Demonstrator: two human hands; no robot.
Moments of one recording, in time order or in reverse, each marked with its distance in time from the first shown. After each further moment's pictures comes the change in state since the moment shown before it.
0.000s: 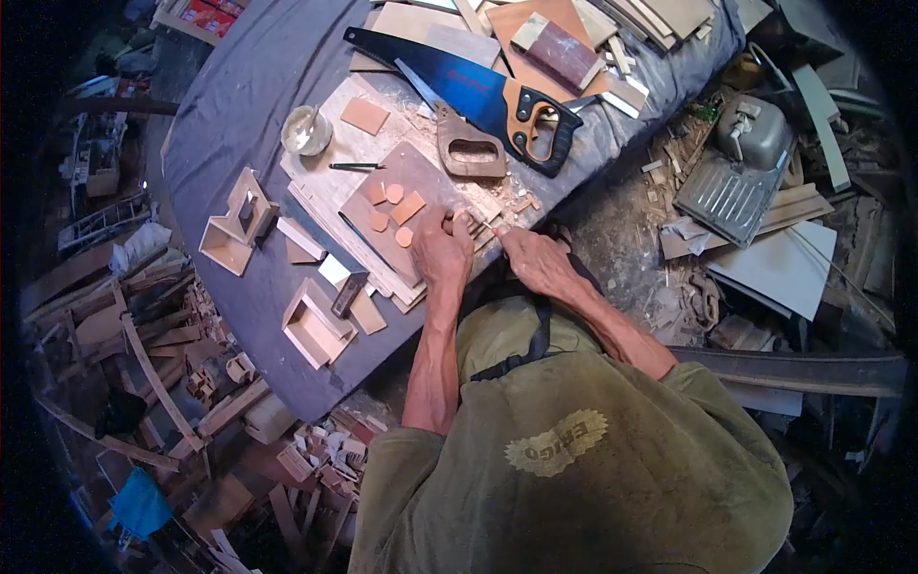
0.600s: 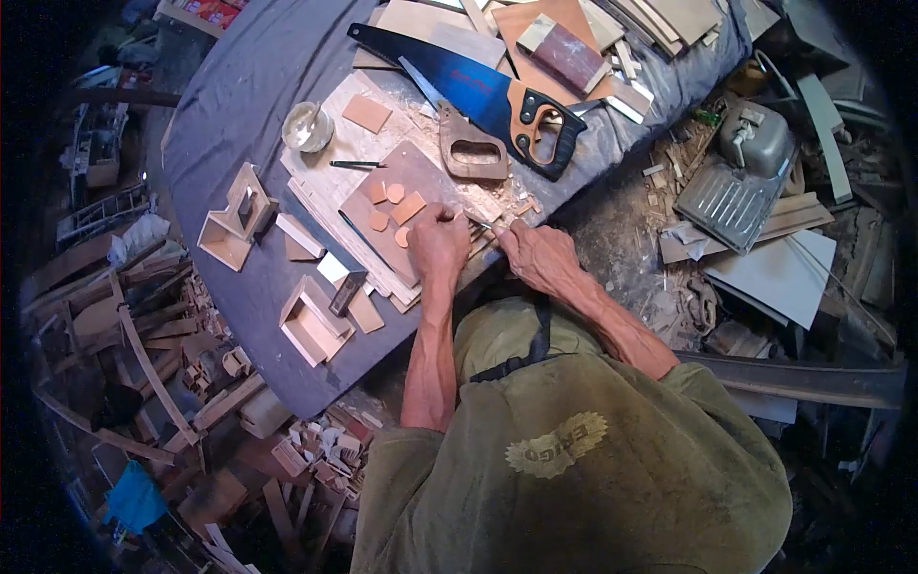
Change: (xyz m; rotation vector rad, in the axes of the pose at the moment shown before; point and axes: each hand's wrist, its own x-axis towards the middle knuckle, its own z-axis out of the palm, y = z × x) left_hand 0.013 0.000 0.001 0.018 -0.036 -0.201; right_hand 0.009 -0.009 -0.017 -0.042 0.140 0.157
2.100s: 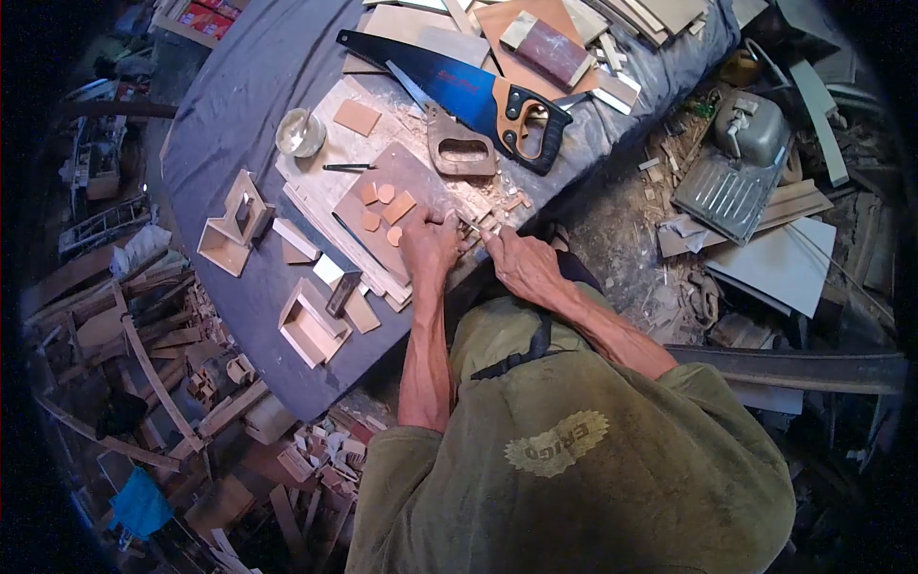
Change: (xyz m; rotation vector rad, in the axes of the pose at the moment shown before) left_hand -0.002 -0.013 0.005 -0.288 -0.163 -0.127; right_hand -0.017 0.003 0.030 0.019 -0.034 0.011
